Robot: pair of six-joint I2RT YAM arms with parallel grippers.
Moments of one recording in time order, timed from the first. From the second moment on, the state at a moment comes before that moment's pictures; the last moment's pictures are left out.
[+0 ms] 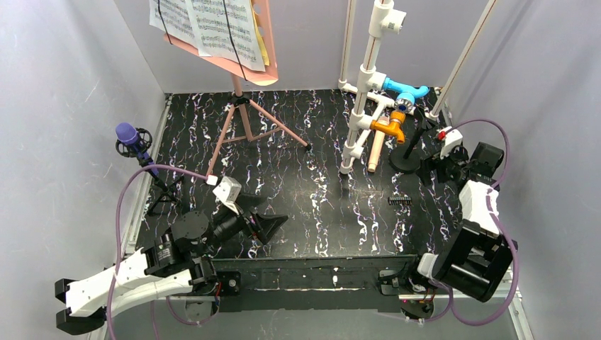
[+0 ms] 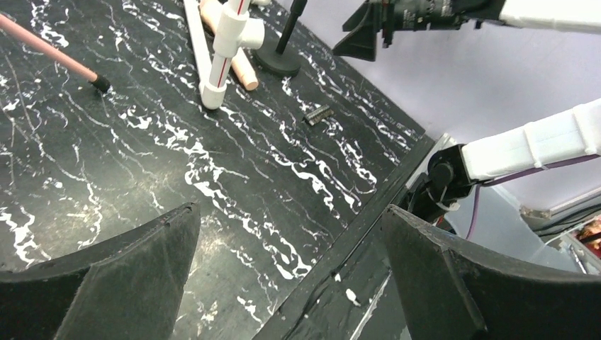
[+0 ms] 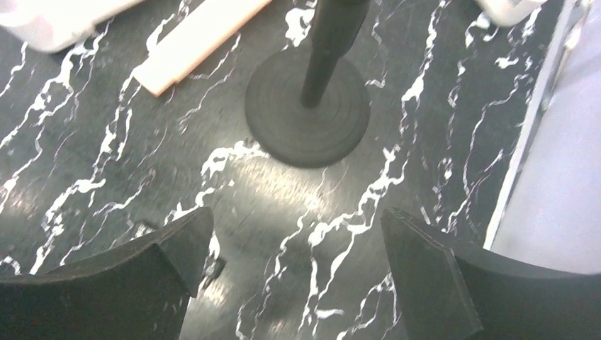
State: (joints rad) left arm -1.16 0.38 0.56 -0.21 -0.28 -0.39; right arm -0.45 1.26 0.77 -0.21 -0.73 -0.64
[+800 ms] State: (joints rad) left arm -1.16 0.44 0.79 -0.71 -0.36 -0.47; right arm -0.46 1.10 0.92 -1.01 -0.80 -0.97
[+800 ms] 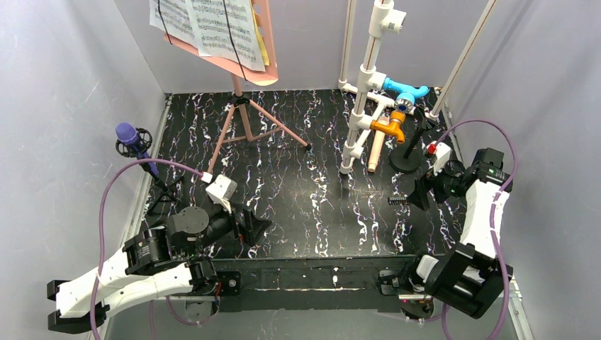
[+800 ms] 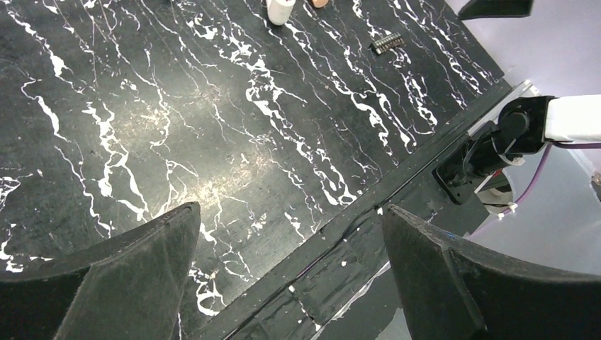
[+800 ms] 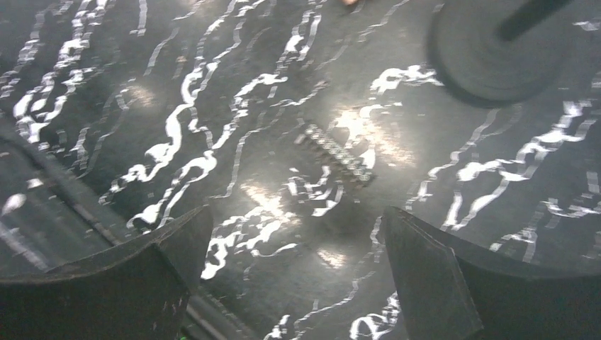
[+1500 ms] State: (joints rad) left arm -1.16 0.40 0.85 -0.86 -0.46 -0.49; right arm -0.09 1.04 0.93 -1.24 -0.91 -1.16
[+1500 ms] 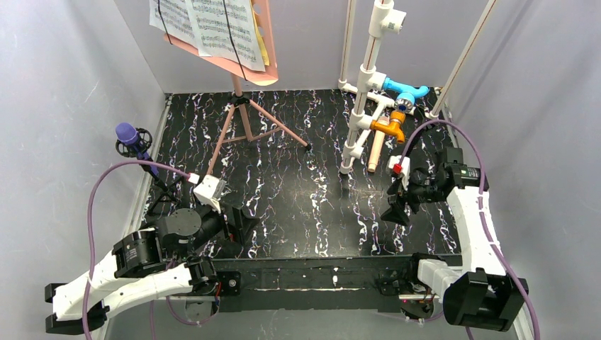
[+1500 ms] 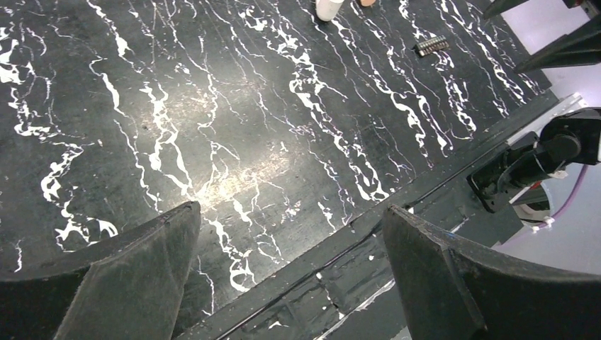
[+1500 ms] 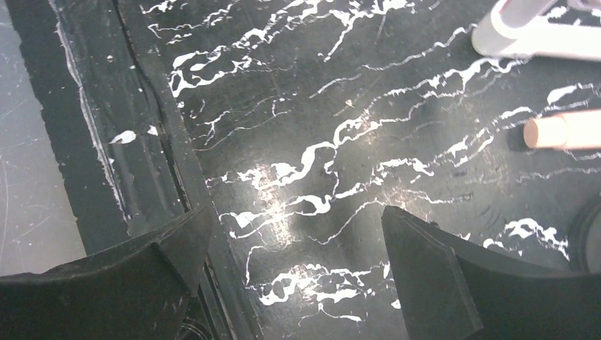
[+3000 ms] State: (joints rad) left arm -1.16 0.45 1.19 -1.23 -0.91 -0.47; right arm 0.33 1.10 0.74 -0.87 -0.95 -1.05
